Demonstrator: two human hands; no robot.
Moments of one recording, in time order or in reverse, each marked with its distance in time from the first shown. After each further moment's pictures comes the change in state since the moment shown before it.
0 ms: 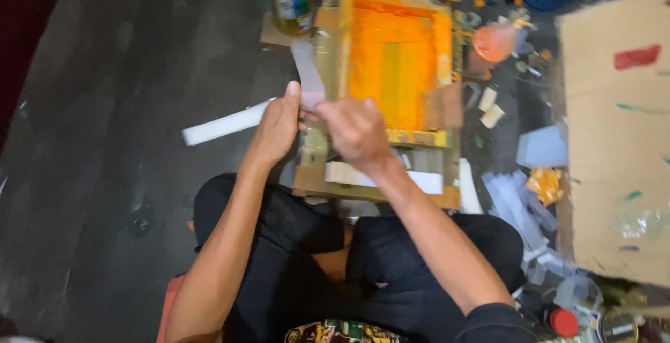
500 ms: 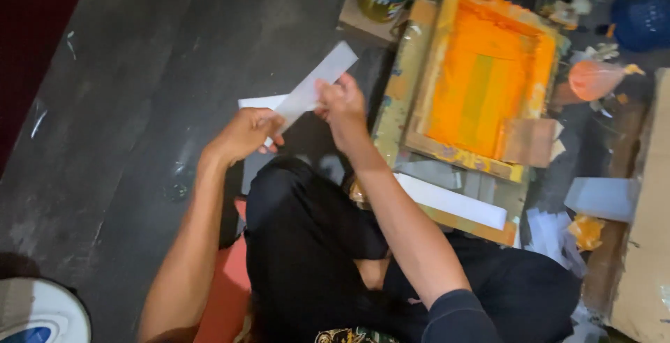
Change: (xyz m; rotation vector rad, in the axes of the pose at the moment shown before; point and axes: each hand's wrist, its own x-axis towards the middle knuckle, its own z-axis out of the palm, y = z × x) left_hand -0.058 -0.099 -0.191 0.072 0.032 -0.436; right_hand -0.005 -0.071 0.240 1.238 -0.149 1.524
